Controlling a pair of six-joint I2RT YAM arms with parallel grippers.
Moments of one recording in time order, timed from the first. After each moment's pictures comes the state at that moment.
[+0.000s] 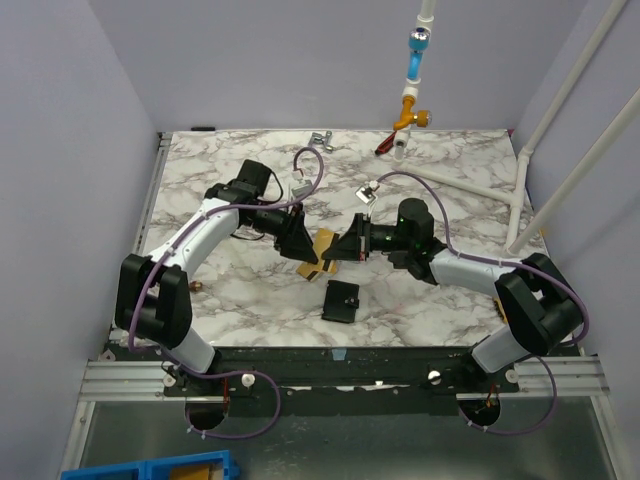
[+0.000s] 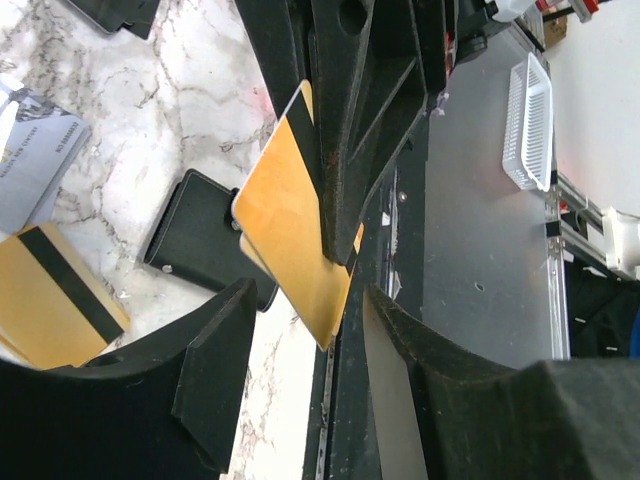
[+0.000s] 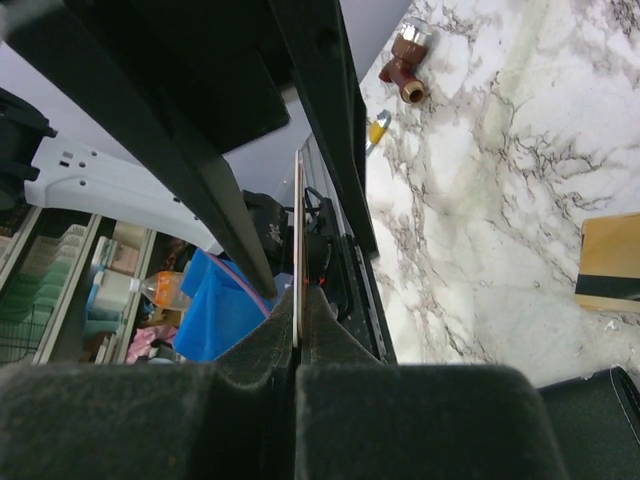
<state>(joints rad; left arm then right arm) -0.34 1.57 1.24 -0.82 1.20 0.39 0.59 1.54 0.71 0.72 -0.88 0.90</state>
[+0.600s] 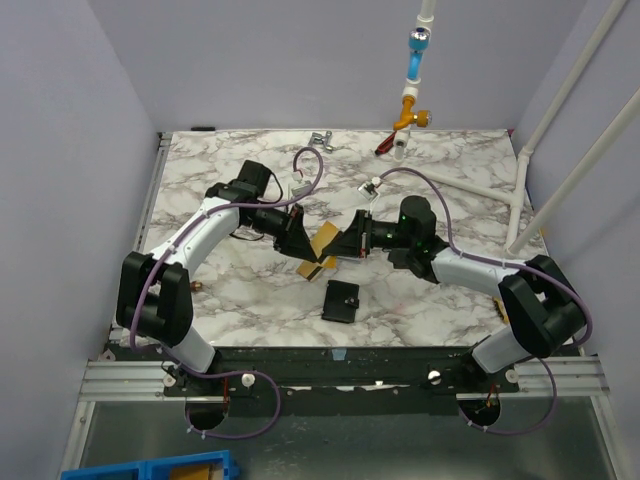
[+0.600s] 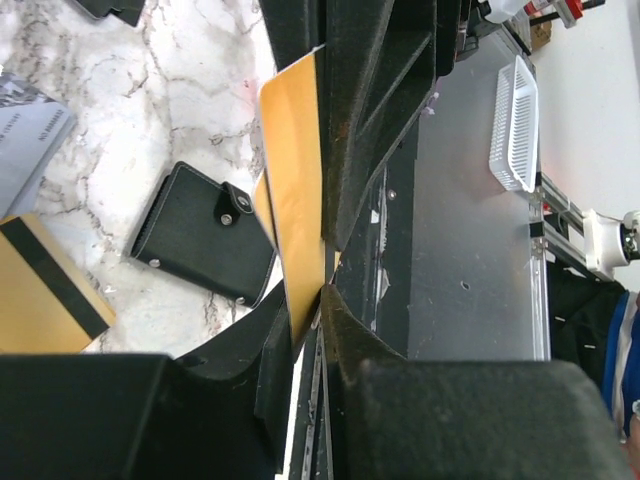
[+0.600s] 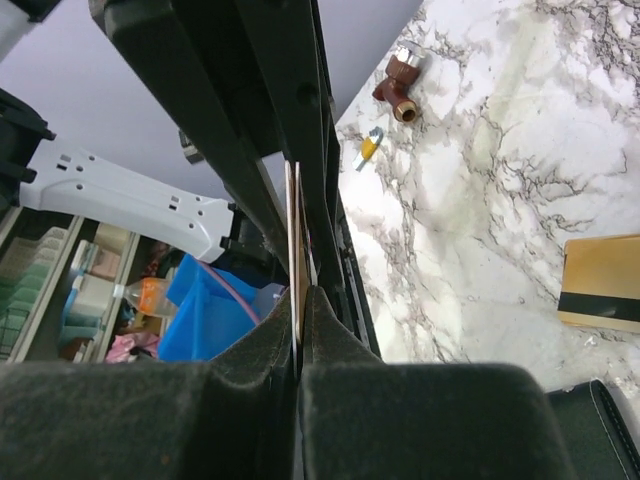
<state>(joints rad) -0.35 1.58 1.22 -0.82 1.21 0.38 0.59 1.53 0.73 0.72 -0.87 0.89</state>
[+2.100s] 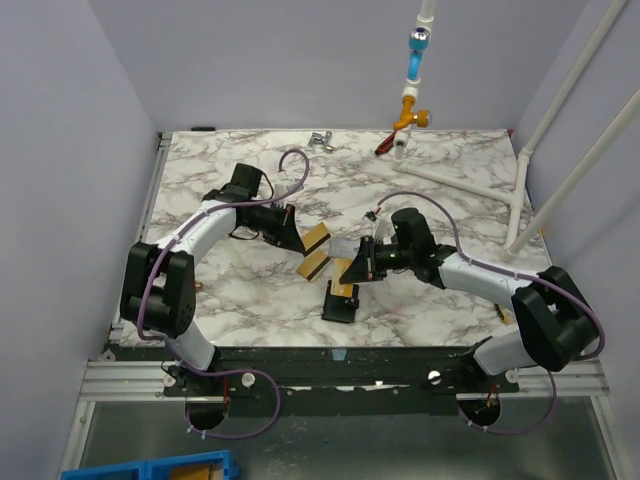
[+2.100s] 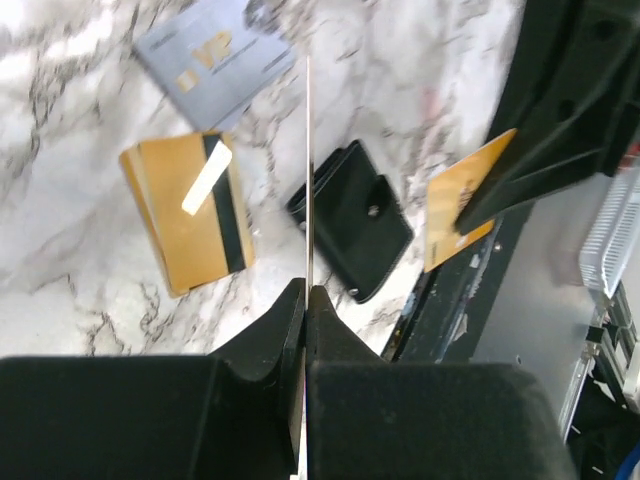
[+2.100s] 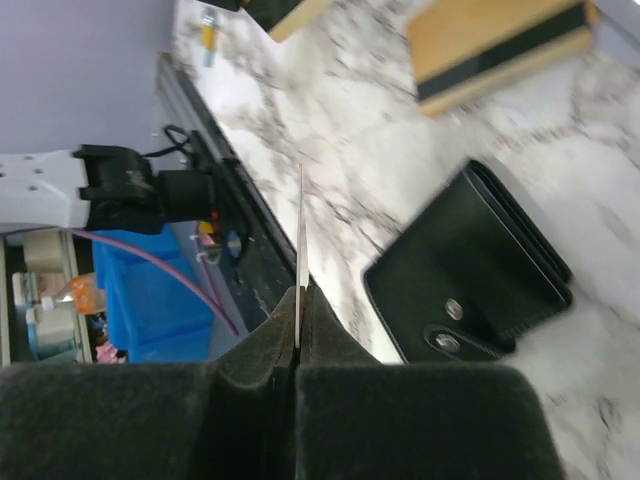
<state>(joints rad) -0.26 1.63 1.17 -0.61 0.97 0.12 0.59 1.44 0.70 0.16 -0.75 0.67</state>
